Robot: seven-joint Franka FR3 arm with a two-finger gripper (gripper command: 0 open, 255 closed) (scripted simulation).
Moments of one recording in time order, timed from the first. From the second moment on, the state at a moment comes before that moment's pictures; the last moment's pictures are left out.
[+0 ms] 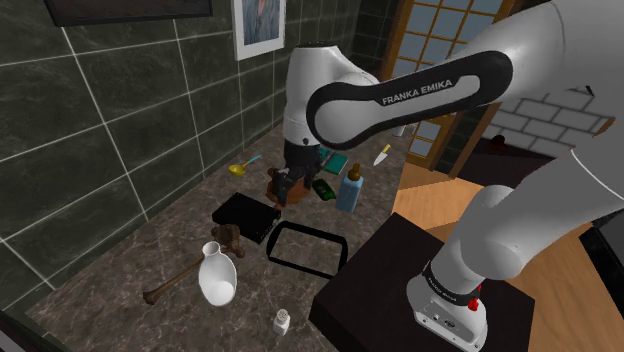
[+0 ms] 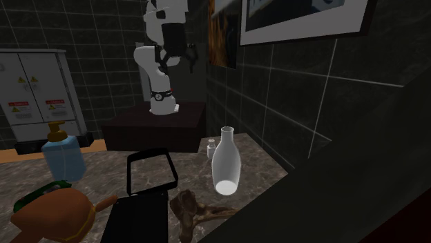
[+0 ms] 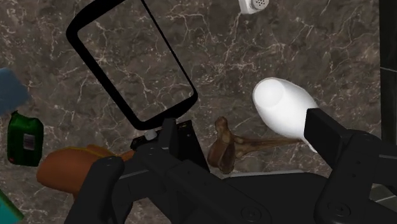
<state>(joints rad) 0.12 -0.33 0.35 -2.40 0.19 2.08 0.30</state>
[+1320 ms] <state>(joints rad) 0.29 0.45 0.42 -1.91 -0.30 2.34 0.81</state>
